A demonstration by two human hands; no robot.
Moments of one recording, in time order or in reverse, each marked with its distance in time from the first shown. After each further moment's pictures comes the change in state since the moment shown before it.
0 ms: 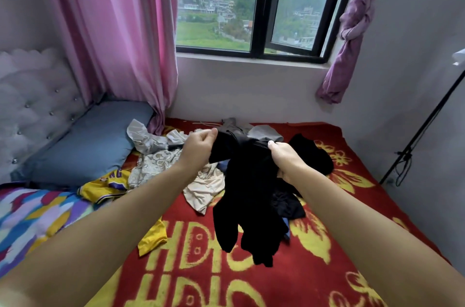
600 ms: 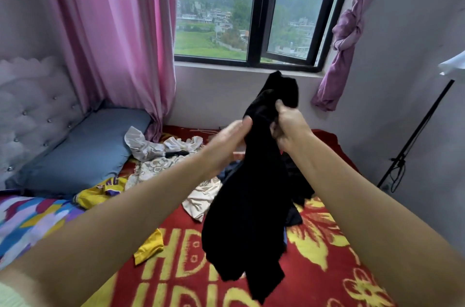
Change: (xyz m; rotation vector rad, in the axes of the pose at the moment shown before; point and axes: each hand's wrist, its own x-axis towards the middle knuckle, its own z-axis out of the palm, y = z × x) left_hand -0.015 0.059 0.033 -0.368 -0.467 -0.067; right_hand -0.031 -0.091 -0.011 0.601 0.062 -0.185
